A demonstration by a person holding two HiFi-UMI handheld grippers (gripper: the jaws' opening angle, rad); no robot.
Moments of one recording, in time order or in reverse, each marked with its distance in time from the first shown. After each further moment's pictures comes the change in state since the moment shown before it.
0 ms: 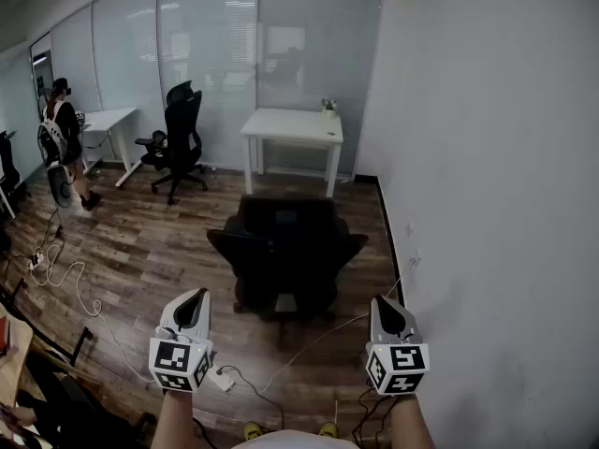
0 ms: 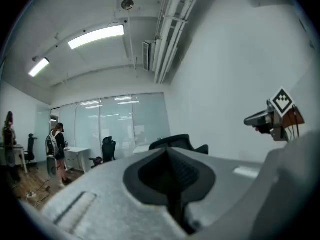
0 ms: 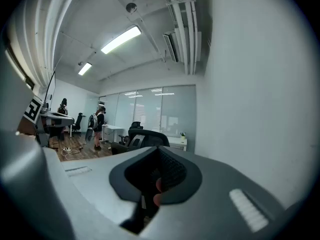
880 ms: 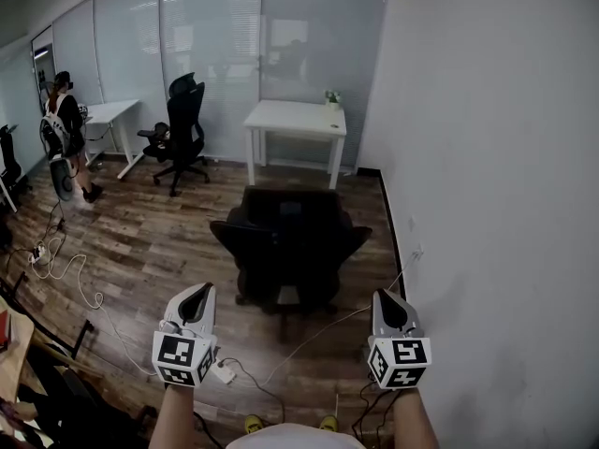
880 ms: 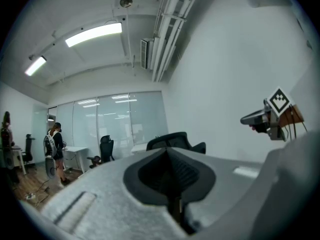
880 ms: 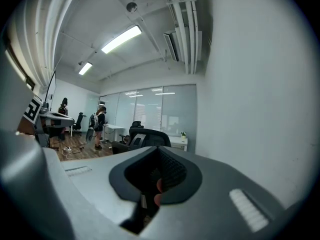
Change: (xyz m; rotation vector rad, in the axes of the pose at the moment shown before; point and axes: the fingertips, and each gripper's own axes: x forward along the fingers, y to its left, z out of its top) left arm 0.001 -0.003 -0.006 0.007 0.020 -0.030; right arm 0.004 0.005 -0.003 0.001 0.001 0.004
